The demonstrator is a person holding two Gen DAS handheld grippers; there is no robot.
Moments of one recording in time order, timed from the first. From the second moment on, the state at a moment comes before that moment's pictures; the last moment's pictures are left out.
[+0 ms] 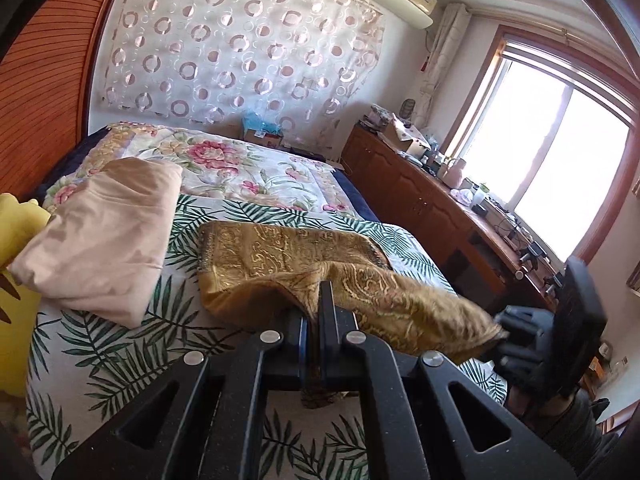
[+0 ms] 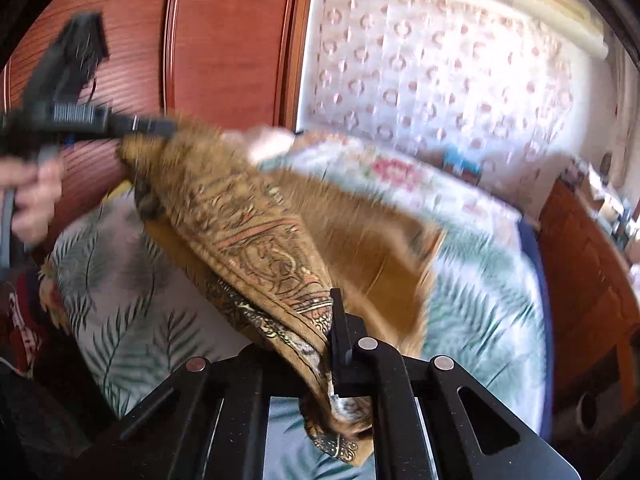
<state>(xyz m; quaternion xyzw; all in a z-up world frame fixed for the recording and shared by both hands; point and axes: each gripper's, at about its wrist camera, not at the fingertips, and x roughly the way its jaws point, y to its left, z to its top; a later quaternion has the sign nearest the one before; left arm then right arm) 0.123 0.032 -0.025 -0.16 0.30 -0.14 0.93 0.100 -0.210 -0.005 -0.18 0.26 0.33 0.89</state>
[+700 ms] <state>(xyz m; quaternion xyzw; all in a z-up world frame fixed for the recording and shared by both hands) 0.210 0.058 -0.053 -0.13 0.32 -0.08 0.93 0.320 -0.142 0.003 -0.19 0.31 0.35 0.86</state>
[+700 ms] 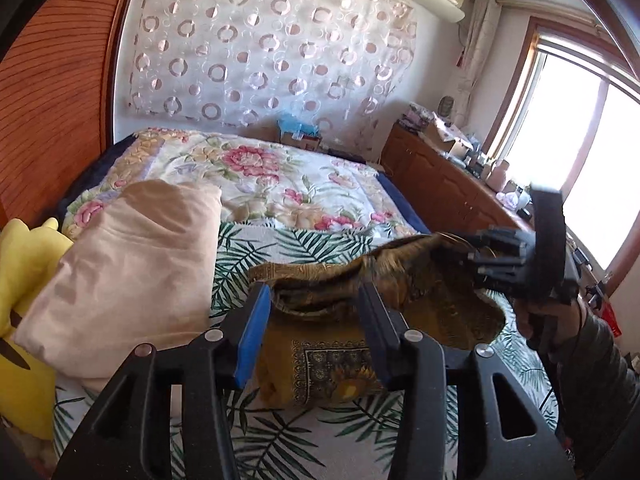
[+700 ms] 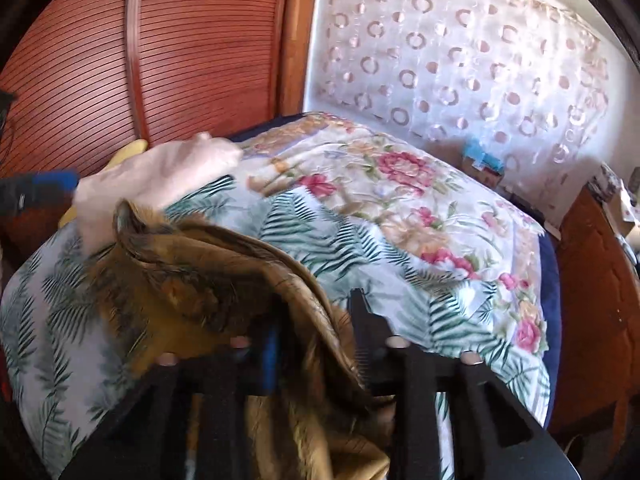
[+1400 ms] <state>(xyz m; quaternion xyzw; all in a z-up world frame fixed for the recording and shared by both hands) 0.292 0.047 -0.105 -0.08 0.40 -0.07 0.91 0.347 -0.196 -0.031 -0.10 0.41 0.28 0.86</state>
